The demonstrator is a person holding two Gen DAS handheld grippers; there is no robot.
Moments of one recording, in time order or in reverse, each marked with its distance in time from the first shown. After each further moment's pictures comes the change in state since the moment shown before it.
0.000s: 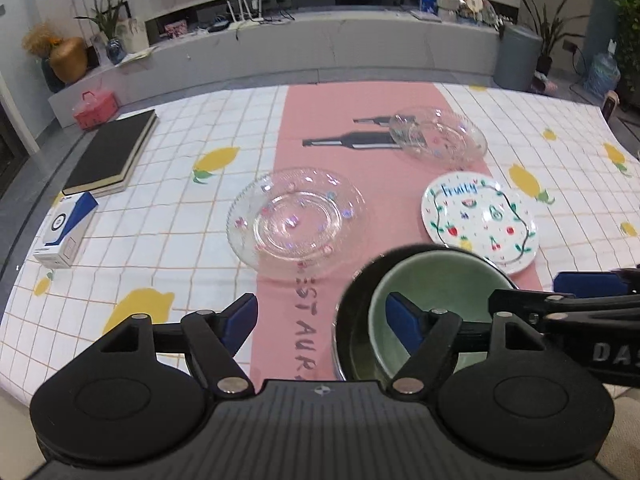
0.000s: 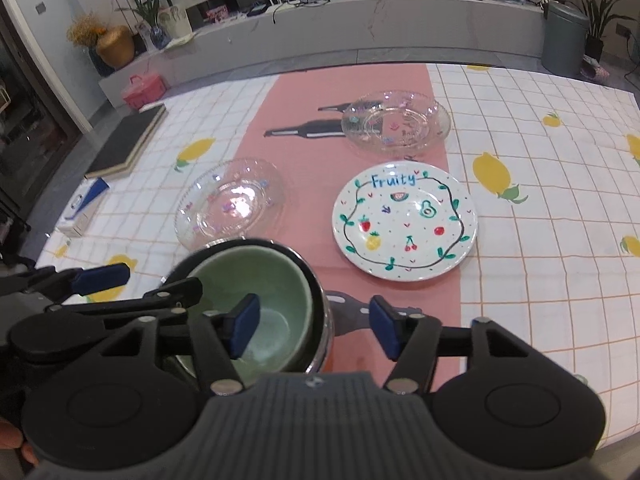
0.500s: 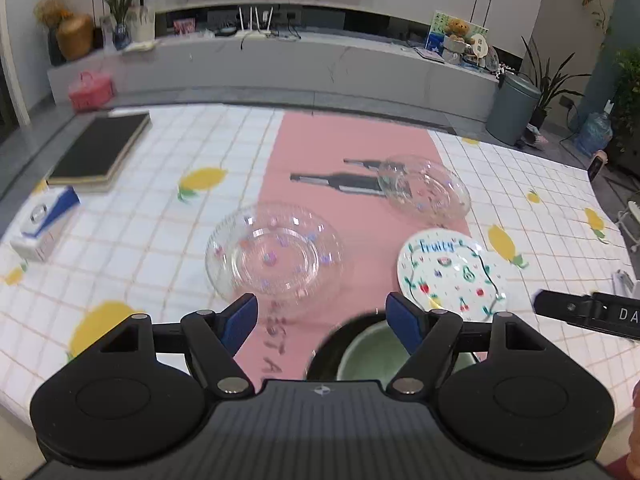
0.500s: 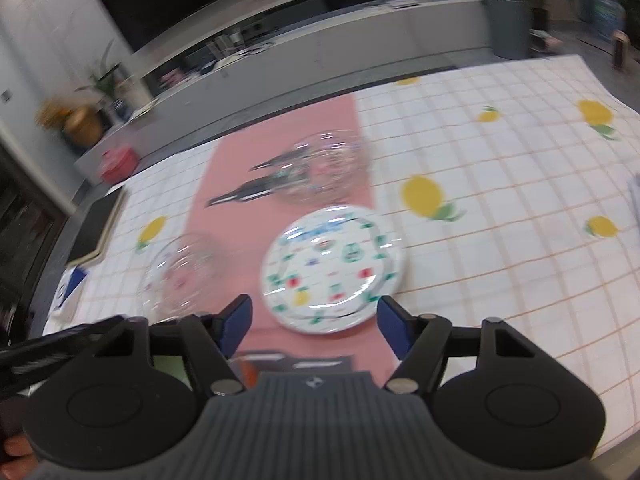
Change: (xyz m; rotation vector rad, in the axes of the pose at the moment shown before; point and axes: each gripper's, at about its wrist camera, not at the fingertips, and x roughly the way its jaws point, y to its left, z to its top) left arm -0.006 0.006 0.027 -0.120 -0.064 -0.087; right arm -0.004 -0.095 0.014 0.237 -0.112 -0.024
